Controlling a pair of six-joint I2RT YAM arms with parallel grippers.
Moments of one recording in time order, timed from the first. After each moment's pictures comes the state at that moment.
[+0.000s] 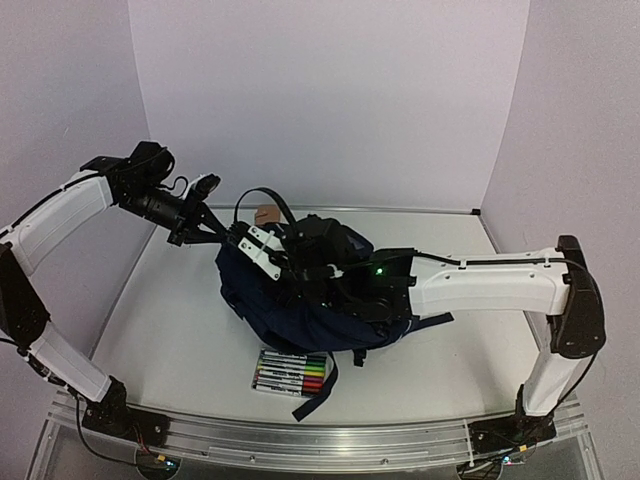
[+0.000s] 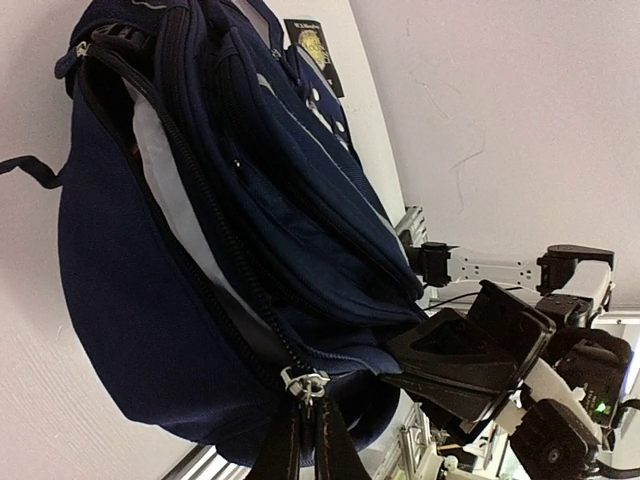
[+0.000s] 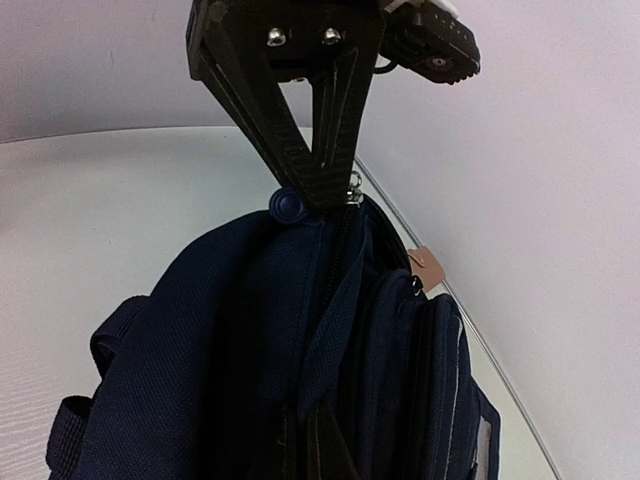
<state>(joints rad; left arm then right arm) -0.32 1.48 1.46 -1.00 0.94 -0.28 1.25 1.83 1.54 -0.11 0.46 -0.34</state>
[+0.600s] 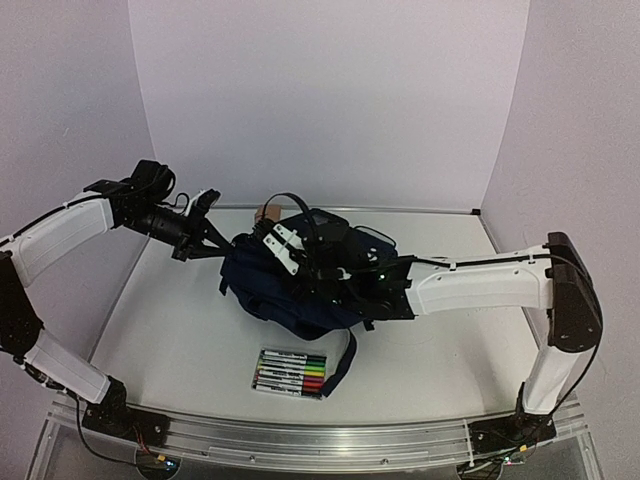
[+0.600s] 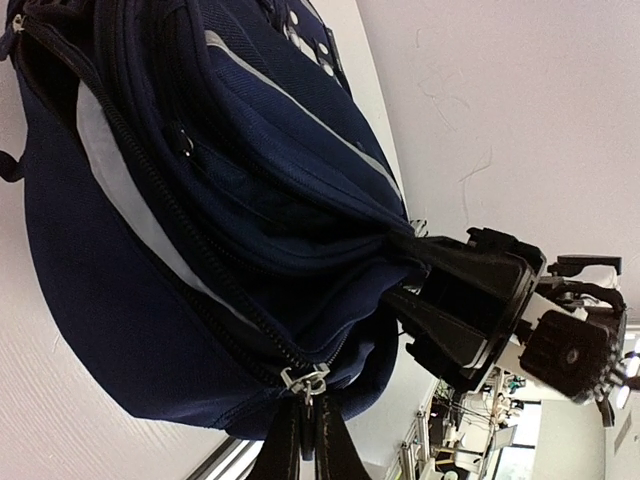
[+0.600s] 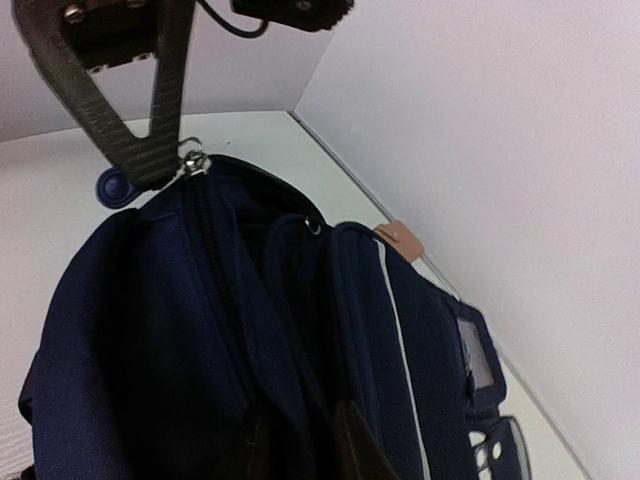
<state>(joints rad) -0.32 1.41 1.26 -0.79 0.92 -0.37 1.15 1.84 1.38 0.11 0.45 -0.33</state>
